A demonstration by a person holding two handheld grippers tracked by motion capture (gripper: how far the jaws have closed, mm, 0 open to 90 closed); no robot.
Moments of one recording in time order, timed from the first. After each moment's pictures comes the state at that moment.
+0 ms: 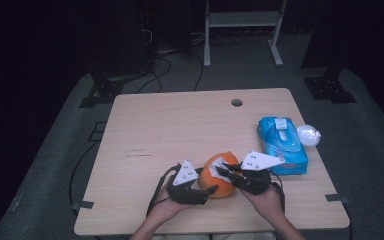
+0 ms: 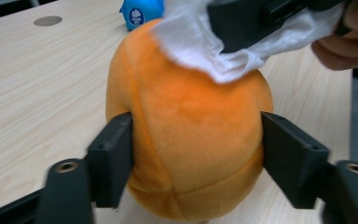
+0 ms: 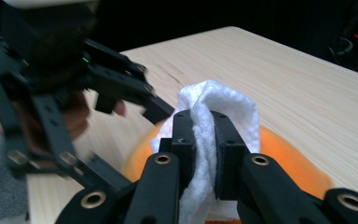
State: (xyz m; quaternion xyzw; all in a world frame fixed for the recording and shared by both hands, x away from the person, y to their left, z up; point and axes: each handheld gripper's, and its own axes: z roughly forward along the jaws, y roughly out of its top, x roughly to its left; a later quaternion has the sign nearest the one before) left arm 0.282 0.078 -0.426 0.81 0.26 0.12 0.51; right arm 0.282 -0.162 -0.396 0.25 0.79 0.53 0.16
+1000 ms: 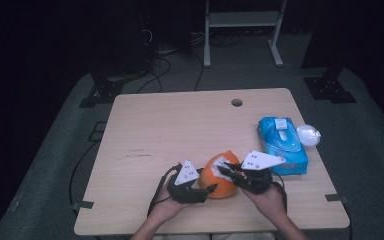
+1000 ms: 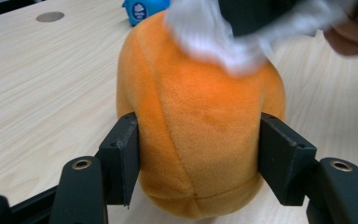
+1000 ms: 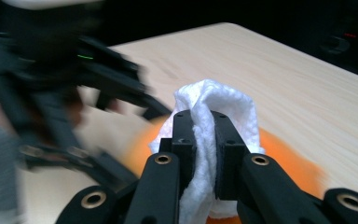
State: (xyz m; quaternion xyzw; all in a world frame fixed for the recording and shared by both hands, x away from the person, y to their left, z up) left arm 0.283 0.078 -0.430 0.82 0.25 0.13 0.49; right arm 0.285 -0.167 -0.394 0.25 0.80 0.51 0.18
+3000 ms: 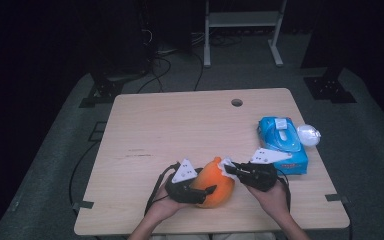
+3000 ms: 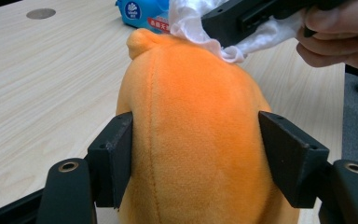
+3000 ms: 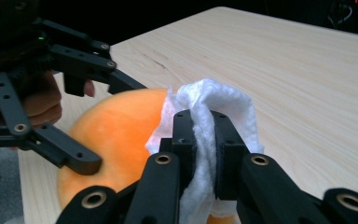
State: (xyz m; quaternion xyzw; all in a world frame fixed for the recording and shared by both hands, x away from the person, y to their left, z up) left arm 0.280 0.079 -0.424 0.83 0.23 0.12 0.49; right arm 0.297 -0.183 -0.411 0.30 0.79 0.53 0.11
